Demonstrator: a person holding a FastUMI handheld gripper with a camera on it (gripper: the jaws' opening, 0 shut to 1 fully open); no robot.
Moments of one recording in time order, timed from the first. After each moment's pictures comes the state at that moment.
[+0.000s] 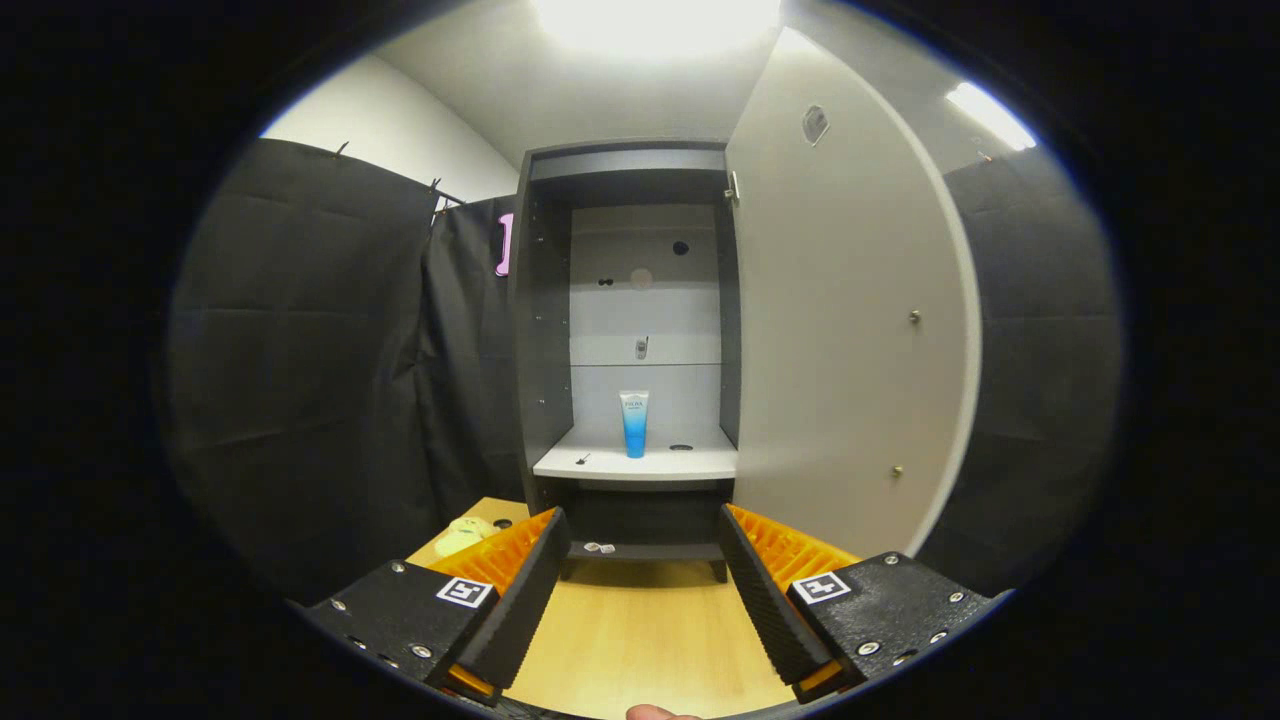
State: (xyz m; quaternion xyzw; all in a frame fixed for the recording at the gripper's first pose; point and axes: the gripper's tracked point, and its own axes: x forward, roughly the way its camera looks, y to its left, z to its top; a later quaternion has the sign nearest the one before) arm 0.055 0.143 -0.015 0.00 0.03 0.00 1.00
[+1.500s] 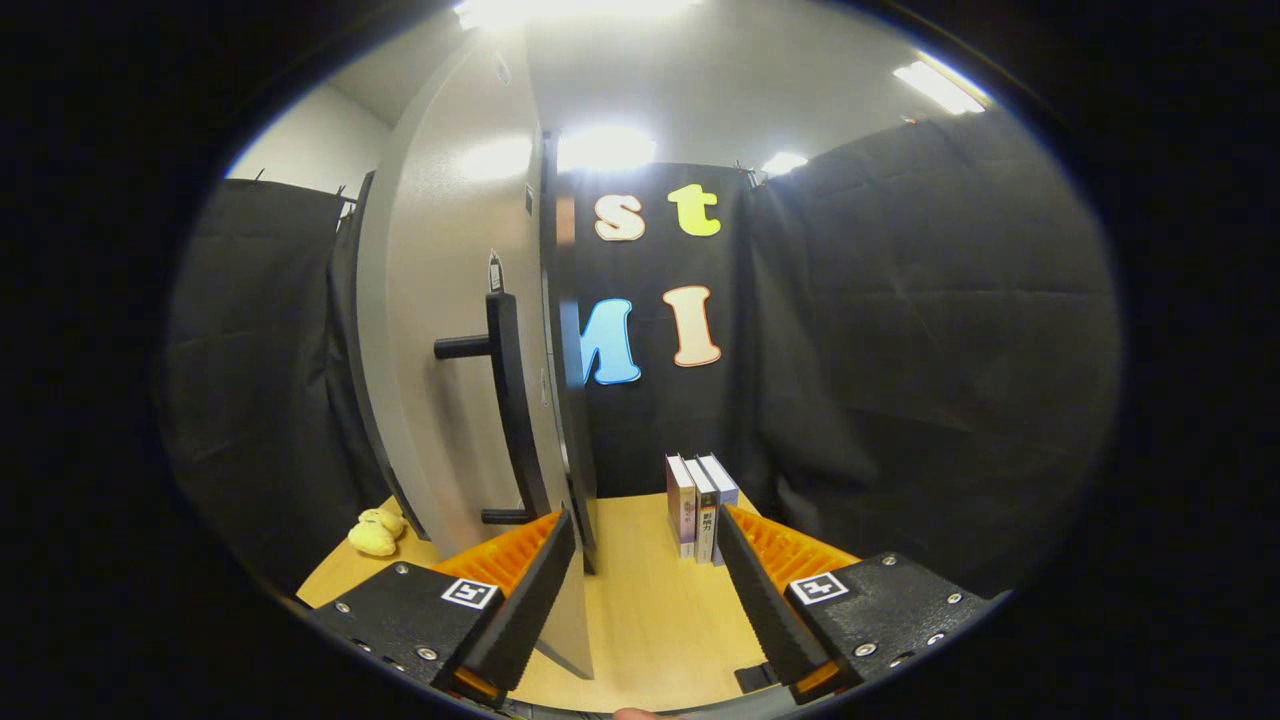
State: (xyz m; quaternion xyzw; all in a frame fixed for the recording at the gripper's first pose) arm 0.058 -0.082 0.011 0.04 0.06 -0.09 0.99
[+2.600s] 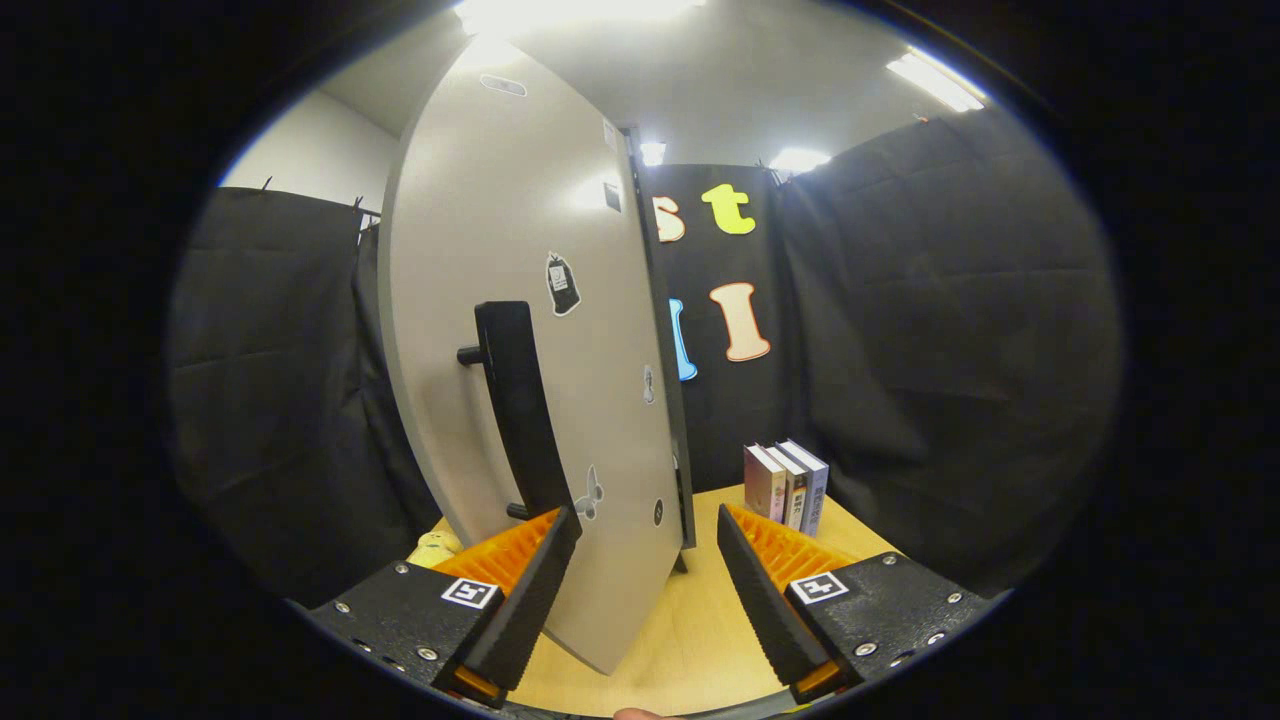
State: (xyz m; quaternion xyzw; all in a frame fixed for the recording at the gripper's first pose) arm 0.077 0.082 0.005 0.07 0.05 -0.06 0.99
